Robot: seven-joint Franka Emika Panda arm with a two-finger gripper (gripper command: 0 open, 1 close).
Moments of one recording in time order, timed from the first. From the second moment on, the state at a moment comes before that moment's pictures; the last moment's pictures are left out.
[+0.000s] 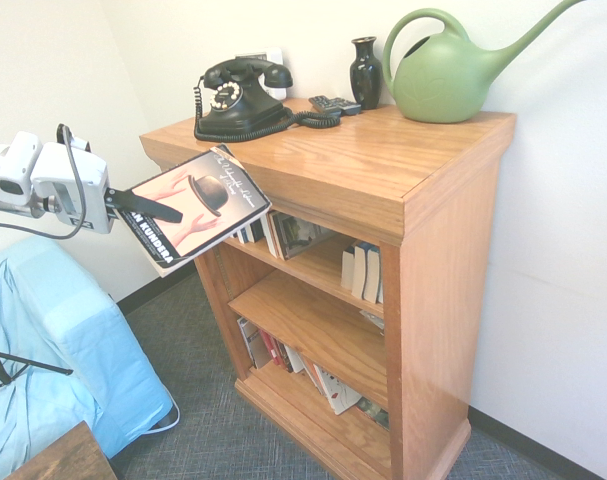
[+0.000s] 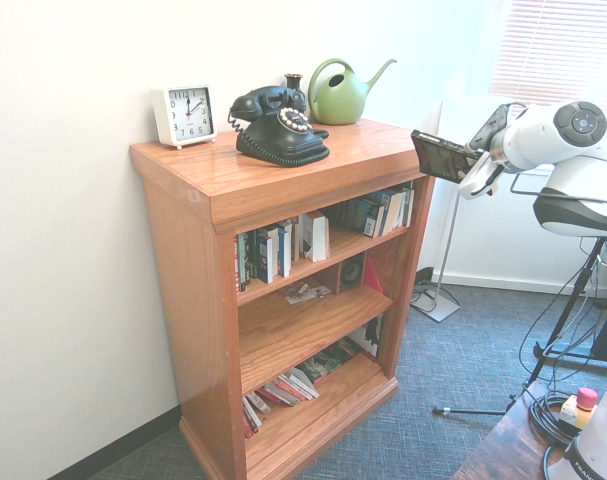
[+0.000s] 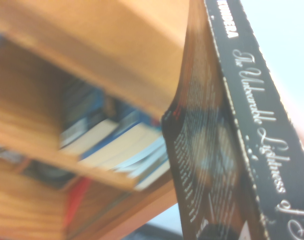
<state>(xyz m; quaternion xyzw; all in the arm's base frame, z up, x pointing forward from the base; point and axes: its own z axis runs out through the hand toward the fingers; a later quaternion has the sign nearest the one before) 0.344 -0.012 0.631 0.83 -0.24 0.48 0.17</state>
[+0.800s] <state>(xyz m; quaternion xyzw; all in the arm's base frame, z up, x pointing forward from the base) 0.405 -0.007 0.477 0.89 -0.25 0.38 0.09</state>
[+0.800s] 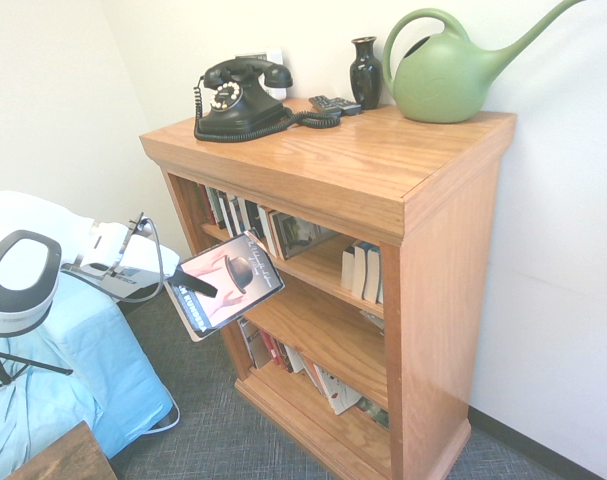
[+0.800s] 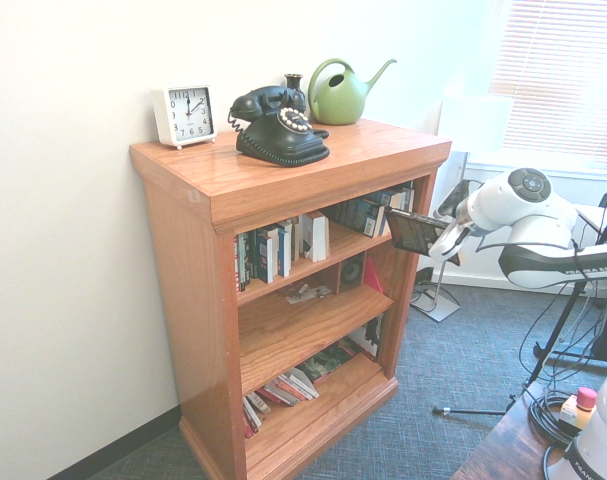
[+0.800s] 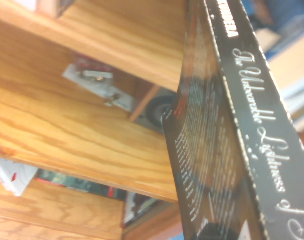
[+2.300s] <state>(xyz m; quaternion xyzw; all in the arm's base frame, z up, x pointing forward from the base) 0.572 0.048 0.420 0.87 -0.32 0.38 -0.06</state>
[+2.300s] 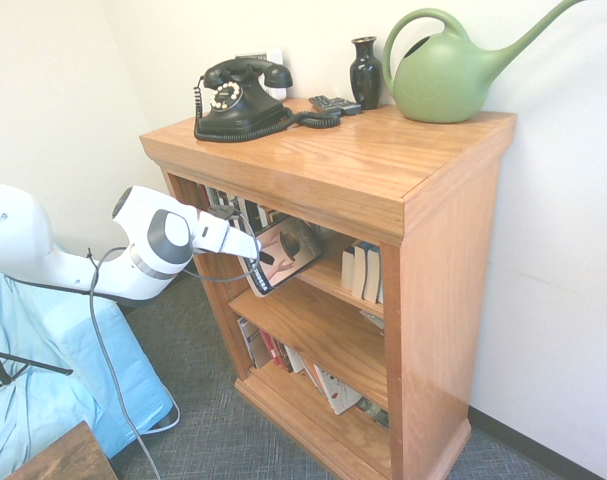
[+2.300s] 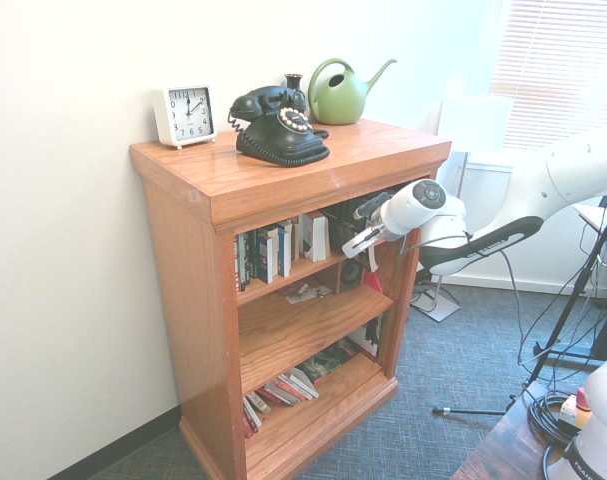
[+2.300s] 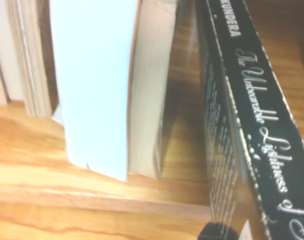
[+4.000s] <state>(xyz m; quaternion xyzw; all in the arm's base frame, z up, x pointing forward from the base) 0.613 0.033 0.431 0.86 -0.32 0.38 -0.08</state>
